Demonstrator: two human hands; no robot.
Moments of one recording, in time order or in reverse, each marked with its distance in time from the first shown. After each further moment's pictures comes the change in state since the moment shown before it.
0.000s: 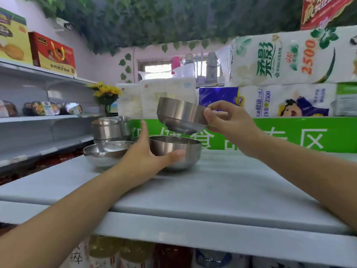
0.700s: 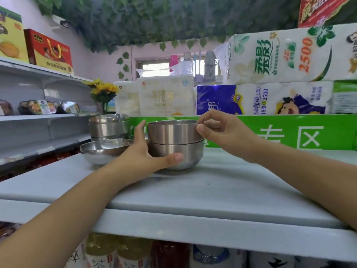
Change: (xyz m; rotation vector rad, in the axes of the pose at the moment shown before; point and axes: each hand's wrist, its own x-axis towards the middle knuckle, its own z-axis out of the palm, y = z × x) left_hand 0.002 -0.005 0.000 -0.100 -0.062 -0.009; right_hand -0.019 0.005 0.001 -0.163 -0.193 -0.035
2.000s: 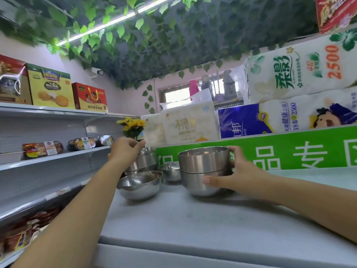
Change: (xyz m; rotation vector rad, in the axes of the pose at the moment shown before) left_hand 0.092 -0.030 -0.121 0.444 0.491 -0.145; right_hand 0.001 -0.007 0.035 -0.054 -0.029 0.348
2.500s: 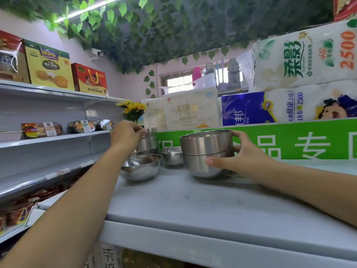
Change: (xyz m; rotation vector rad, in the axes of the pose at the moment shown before) left_hand -0.004 -0.002 0.015 0.054 0.118 0.101; right_hand 0.008 0.013 -0.001 0.100 0.095 -0.017
